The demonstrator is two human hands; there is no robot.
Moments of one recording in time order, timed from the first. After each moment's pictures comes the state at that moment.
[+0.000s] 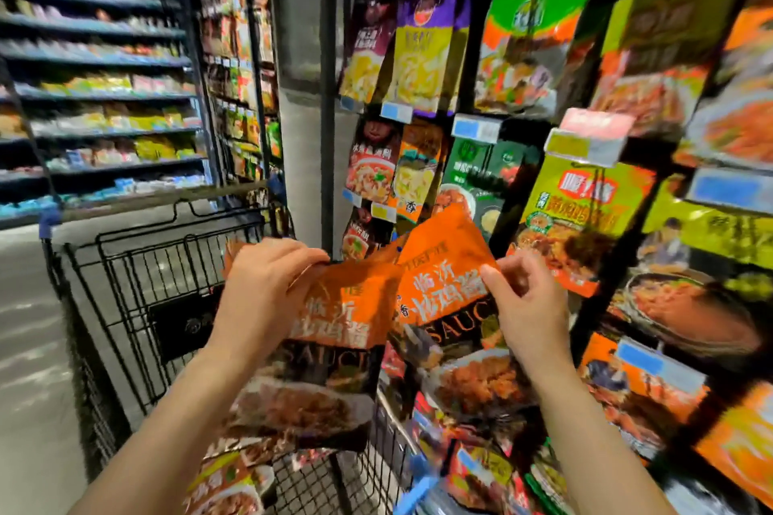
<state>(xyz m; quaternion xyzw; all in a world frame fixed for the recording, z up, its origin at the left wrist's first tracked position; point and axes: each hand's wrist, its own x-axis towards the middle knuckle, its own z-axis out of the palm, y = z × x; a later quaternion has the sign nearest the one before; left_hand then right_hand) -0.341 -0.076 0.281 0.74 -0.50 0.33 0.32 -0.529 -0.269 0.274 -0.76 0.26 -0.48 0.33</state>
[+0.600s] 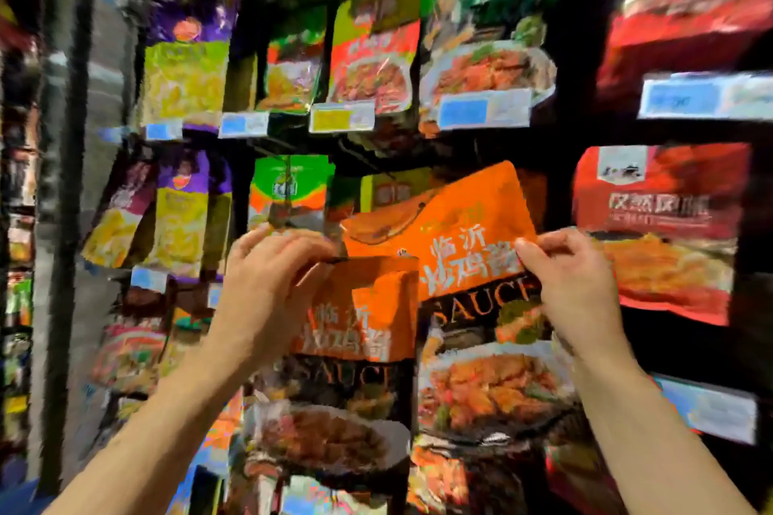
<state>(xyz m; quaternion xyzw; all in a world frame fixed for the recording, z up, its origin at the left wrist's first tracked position) -0.450 -0.385 0.449 0.48 -0.63 0.41 0.45 -0.712 -0.476 0.472 -0.63 0.28 -0.69 0.22</state>
